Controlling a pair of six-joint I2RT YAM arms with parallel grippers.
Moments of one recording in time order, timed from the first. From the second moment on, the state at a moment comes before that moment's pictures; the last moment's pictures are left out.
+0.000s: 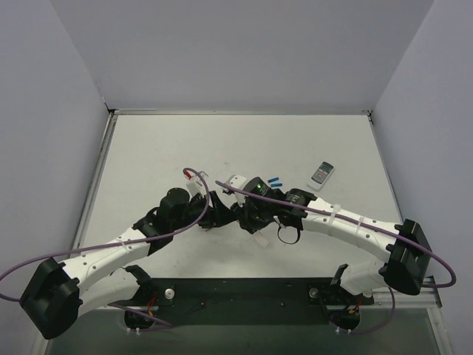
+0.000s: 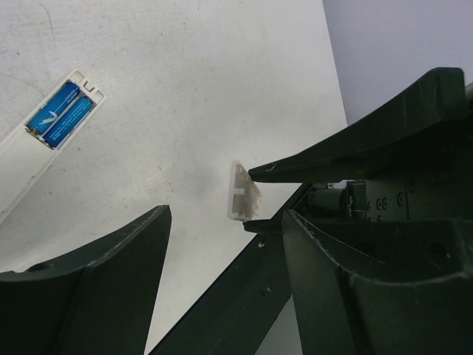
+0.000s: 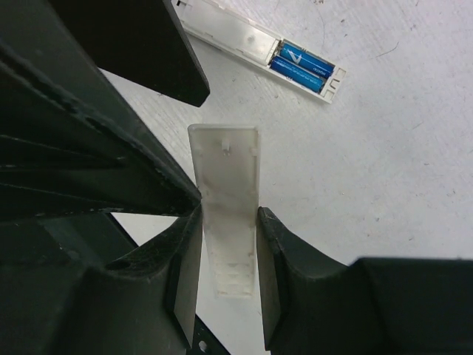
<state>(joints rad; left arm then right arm) -0.73 1.01 0.50 0.14 0.27 -0.89 0.99 1.37 1.04 -0.57 0.00 0.07</state>
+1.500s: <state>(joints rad) -0.76 0.77 0.78 0.02 0.89 0.03 0.71 1.09 1.09 -0.60 -0.92 -0.03</state>
